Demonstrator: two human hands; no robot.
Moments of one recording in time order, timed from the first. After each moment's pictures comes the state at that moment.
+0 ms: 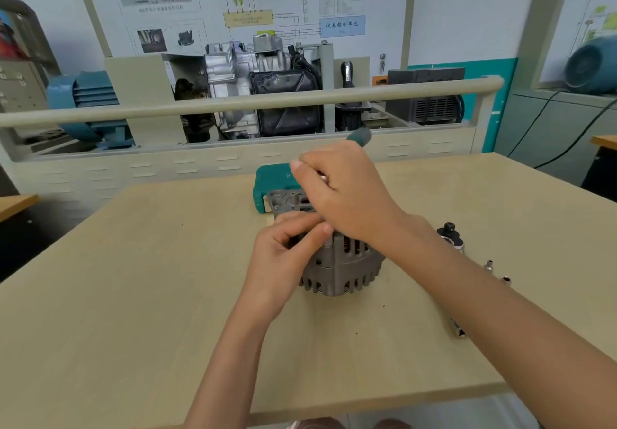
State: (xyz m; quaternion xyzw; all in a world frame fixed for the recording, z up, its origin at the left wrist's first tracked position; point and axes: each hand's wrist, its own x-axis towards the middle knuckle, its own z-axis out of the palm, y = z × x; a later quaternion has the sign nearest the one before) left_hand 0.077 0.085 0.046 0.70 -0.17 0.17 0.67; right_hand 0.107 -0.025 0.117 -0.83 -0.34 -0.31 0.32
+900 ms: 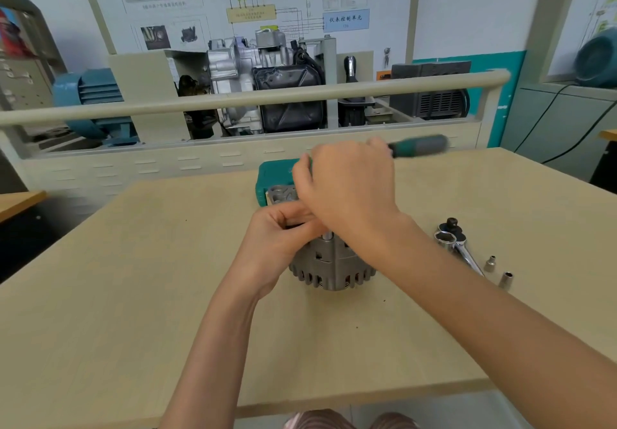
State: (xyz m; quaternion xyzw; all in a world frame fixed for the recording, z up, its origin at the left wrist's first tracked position) left_hand 0.080 0.092 0.062 0.70 -0.19 0.09 0.69; right_hand 0.098 -0.014 0.116 -0.89 -0.16 -0.41 0.10
